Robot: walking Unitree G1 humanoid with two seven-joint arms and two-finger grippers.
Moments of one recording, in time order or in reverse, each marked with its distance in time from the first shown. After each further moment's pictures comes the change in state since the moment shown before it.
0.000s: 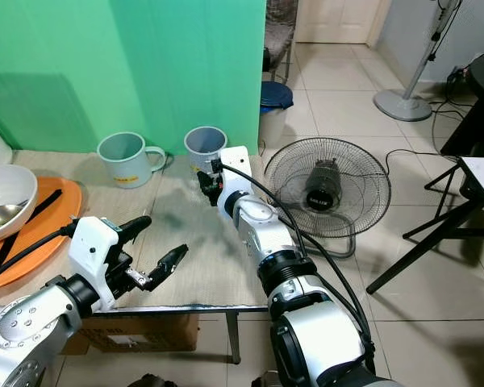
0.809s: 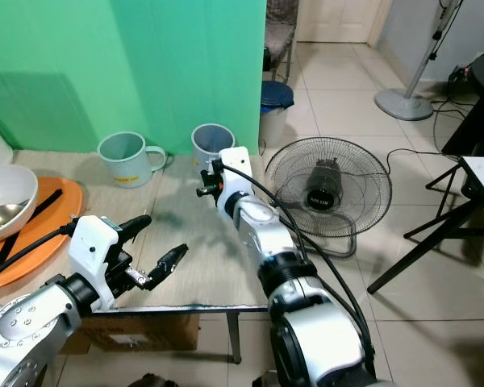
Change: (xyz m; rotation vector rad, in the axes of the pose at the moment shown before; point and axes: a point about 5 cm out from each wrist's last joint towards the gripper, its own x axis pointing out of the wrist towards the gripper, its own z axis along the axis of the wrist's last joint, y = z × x) left arm 0.000 0.001 0.001 0.006 -0.001 -0.004; right arm -0.005 -0.003 -0.002 0.019 -0.030 0.039
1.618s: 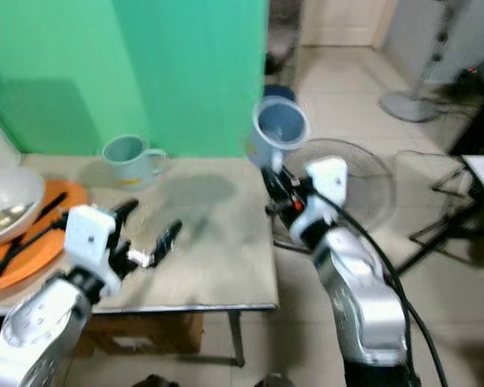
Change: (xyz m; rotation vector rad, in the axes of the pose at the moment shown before) left arm 0.011 0.002 0.015 0.017 -0.119 0.249; right arm -0.138 -0.032 0.034 -0.058 -0.241 -0.102
